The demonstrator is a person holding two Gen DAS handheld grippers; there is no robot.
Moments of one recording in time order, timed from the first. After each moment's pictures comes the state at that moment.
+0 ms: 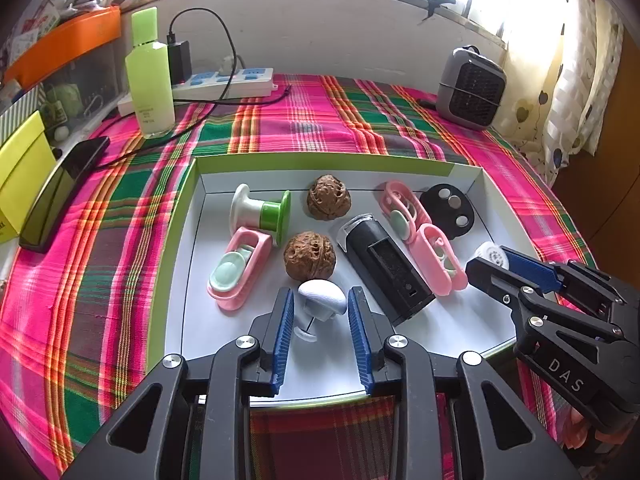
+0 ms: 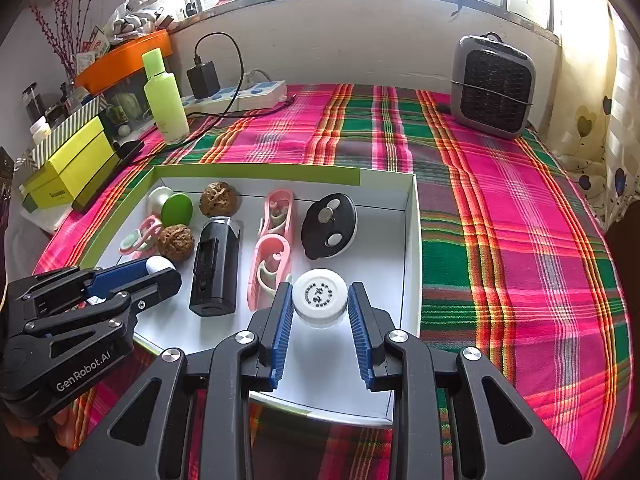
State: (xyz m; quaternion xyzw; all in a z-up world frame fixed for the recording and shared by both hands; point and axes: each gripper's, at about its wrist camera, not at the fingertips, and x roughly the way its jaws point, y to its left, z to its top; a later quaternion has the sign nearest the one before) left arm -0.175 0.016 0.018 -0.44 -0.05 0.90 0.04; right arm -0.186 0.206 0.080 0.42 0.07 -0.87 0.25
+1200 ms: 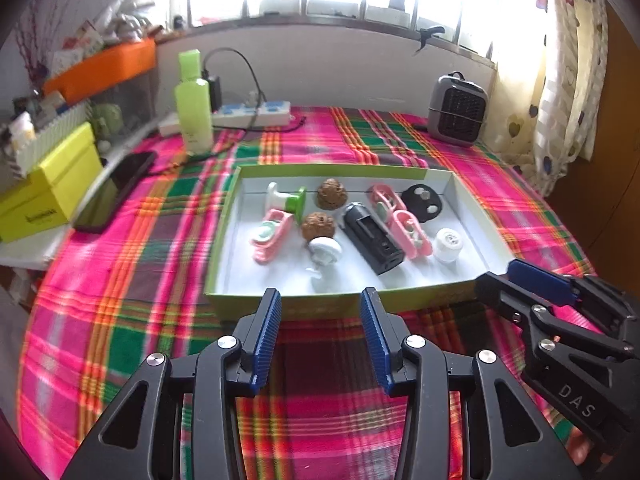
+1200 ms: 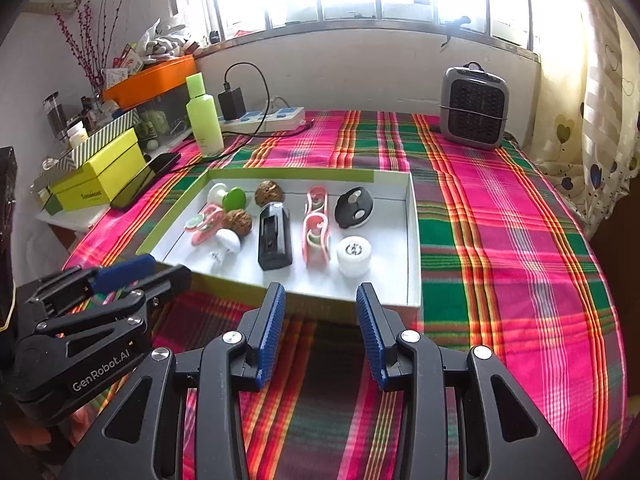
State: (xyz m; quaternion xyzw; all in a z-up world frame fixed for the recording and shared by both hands) left arm -0.097 0.020 0.044 -0.38 -0.02 0.93 0.00; right arm -0.109 0.221 0.105 0.37 0.06 -0.89 0.26
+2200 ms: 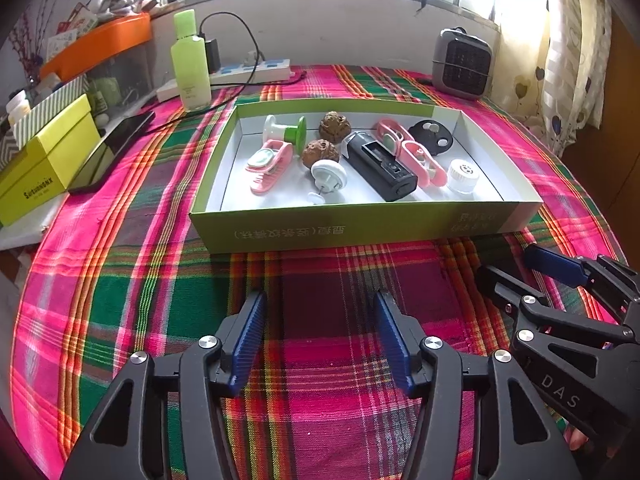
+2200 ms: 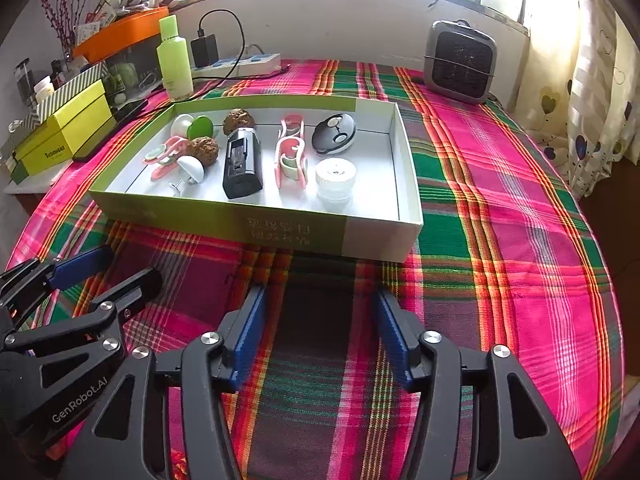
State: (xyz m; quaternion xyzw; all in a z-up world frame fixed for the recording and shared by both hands) left arm -0.077 0.028 0.017 -0.43 -0.01 0.90 0.00; right arm -0.107 0.220 0.066 0.43 0.10 -0.88 0.20
